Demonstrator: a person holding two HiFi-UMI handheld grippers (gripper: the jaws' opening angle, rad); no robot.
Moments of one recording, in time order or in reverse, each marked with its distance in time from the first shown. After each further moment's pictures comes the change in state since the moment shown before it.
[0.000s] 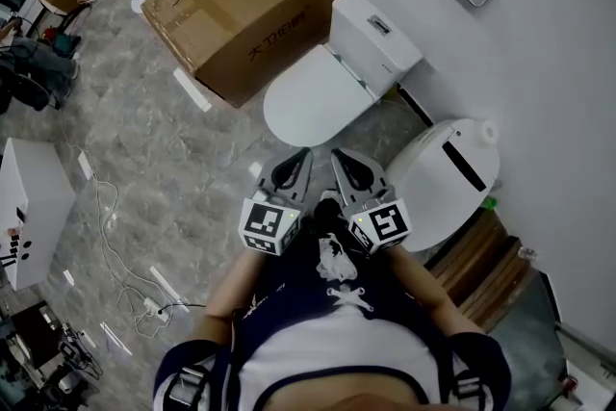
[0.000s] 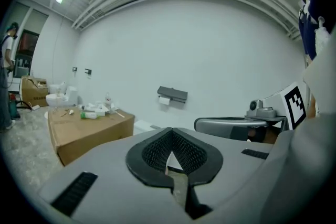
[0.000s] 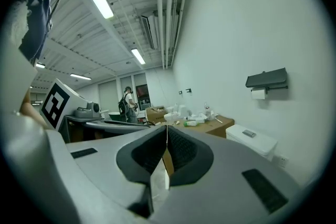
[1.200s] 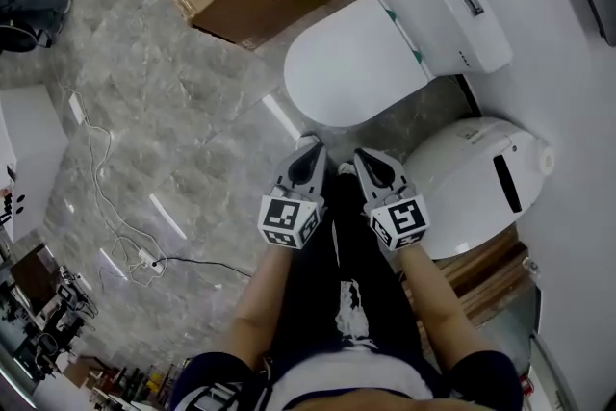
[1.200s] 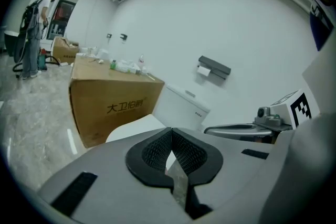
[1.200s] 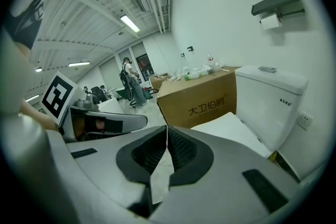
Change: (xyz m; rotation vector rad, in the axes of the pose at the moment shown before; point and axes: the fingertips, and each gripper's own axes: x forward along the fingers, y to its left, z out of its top) left arm 0.083 0.125 -0.211 -0.328 0.168 0.205; right arm 0.114 -0.057 -0.231 0.113 0.375 0.118
